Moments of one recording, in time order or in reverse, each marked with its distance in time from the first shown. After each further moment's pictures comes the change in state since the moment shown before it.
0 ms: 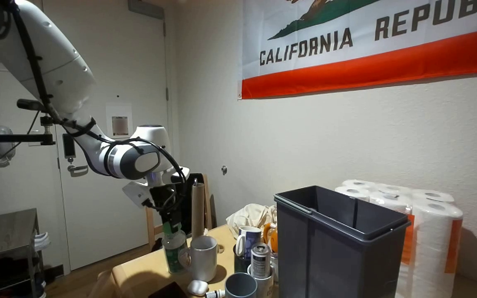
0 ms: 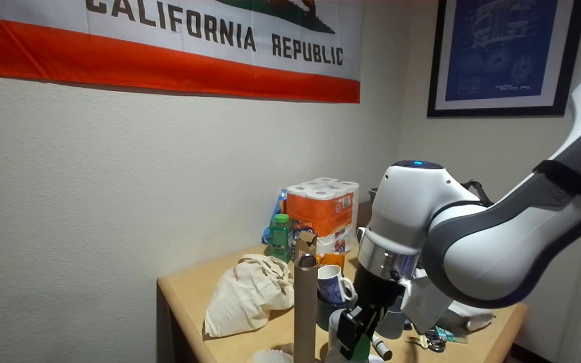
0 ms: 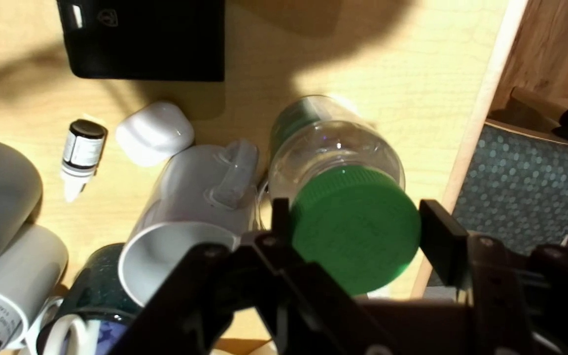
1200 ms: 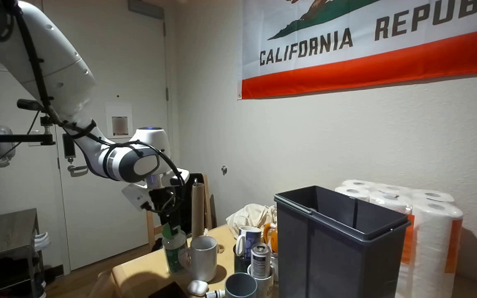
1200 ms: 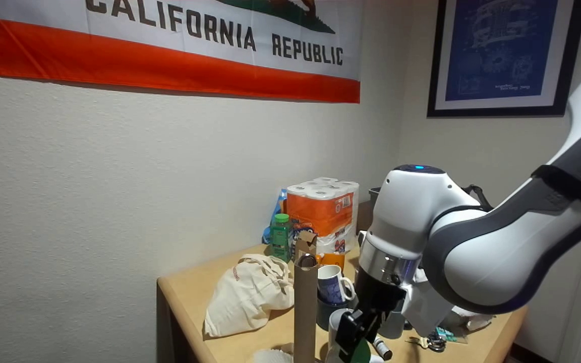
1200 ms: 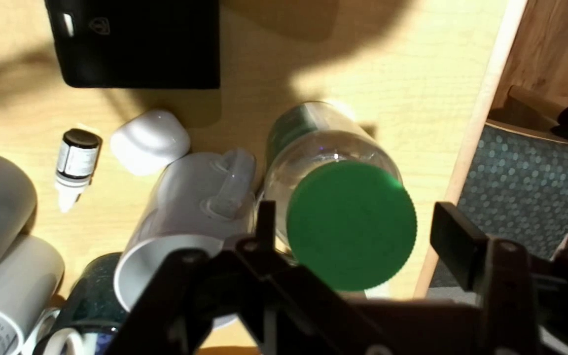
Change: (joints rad) arm 0.000 0.010 0.001 -0.010 0.014 0.022 0.000
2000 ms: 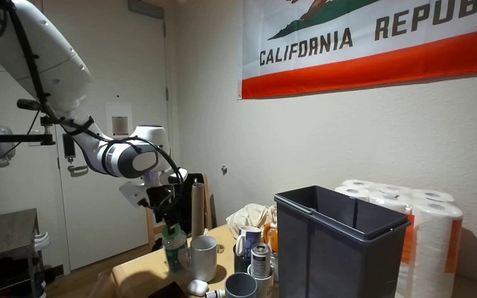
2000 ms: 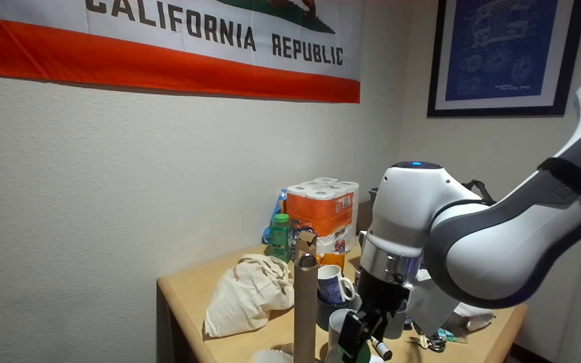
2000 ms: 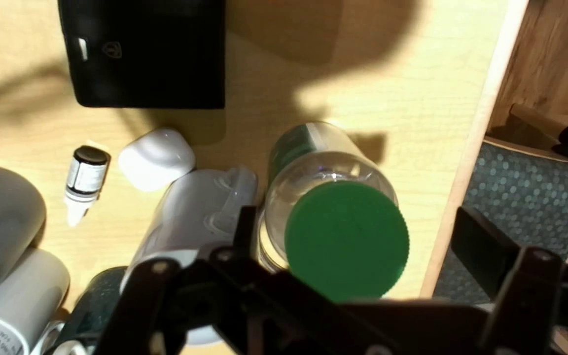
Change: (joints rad) arm 0.002 -0.022 0.007 0.004 0.004 -0.075 0.000
